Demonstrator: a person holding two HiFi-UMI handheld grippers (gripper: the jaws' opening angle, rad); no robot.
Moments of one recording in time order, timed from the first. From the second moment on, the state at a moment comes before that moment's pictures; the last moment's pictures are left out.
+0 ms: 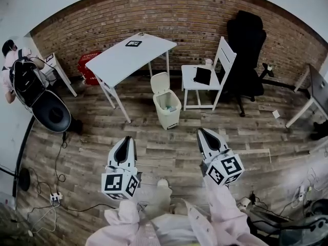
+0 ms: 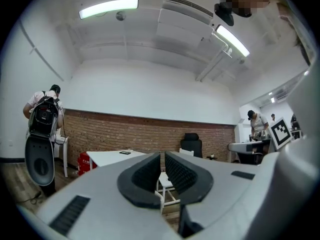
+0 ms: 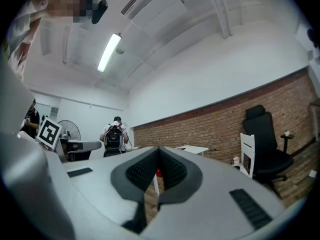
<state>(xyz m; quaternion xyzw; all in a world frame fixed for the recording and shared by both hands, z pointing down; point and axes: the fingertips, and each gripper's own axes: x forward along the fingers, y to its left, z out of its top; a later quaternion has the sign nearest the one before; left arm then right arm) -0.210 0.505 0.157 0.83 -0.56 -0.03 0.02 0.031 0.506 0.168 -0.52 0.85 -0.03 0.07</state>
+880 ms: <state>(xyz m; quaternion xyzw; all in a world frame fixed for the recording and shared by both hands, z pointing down) -0.209 0.337 0.182 0.84 -0.54 -0.02 0.07 0.026 0.348 0.190 -0.53 0.85 -0.06 0.04</state>
